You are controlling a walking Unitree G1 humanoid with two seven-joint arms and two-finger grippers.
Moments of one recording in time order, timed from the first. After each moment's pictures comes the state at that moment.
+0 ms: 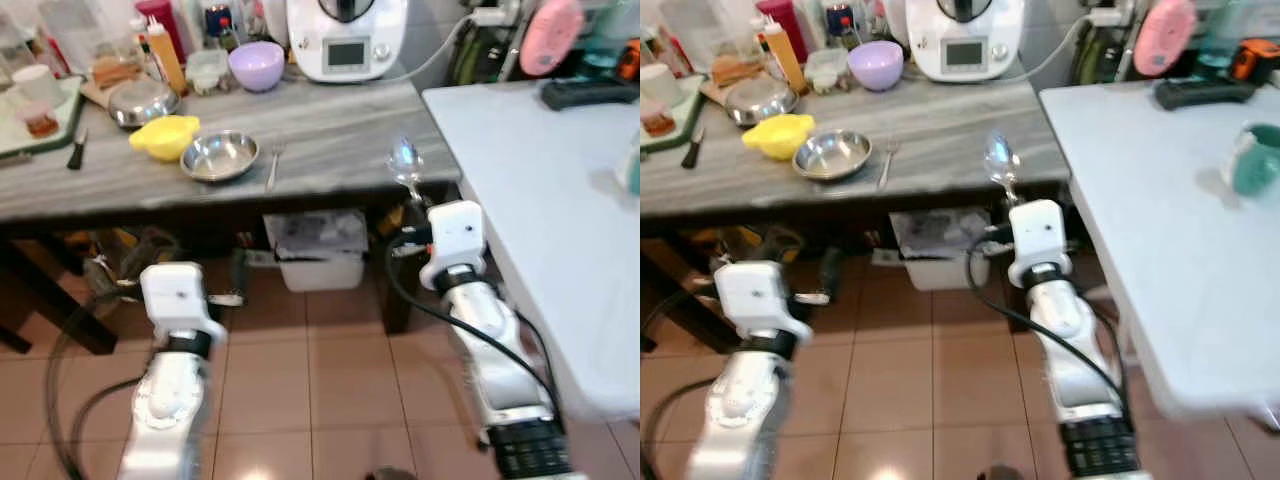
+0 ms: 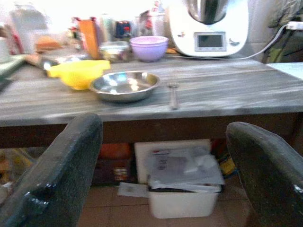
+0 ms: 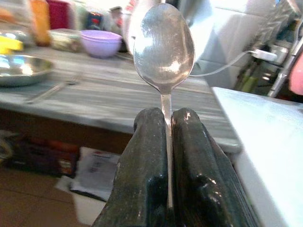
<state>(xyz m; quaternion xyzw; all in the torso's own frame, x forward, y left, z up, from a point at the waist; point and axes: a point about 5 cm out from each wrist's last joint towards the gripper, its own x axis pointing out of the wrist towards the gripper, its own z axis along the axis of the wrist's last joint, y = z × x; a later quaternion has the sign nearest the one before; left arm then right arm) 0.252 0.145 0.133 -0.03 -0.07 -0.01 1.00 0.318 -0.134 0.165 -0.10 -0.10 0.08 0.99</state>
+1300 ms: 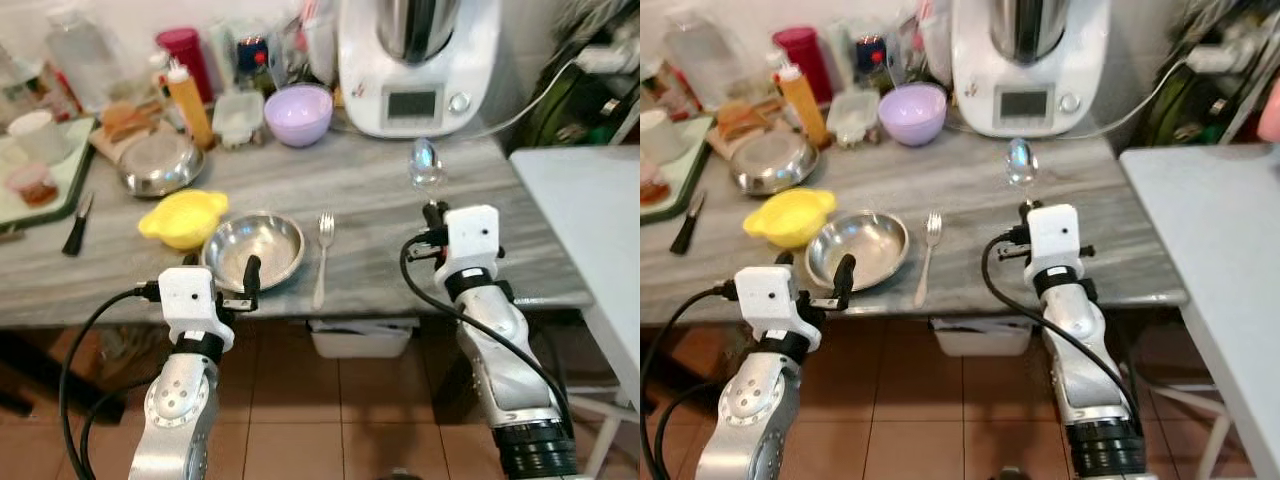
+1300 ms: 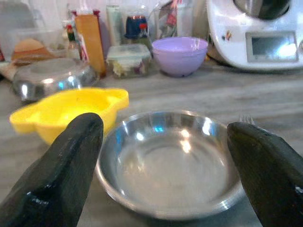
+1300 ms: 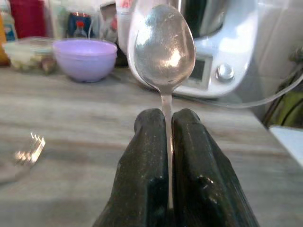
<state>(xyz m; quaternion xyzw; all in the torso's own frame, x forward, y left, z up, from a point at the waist) 0.253 0.141 0.130 -0.03 -0.05 -0.02 1.00 0.318 -0.142 0.160 -0.09 -0.09 0.05 0.99</state>
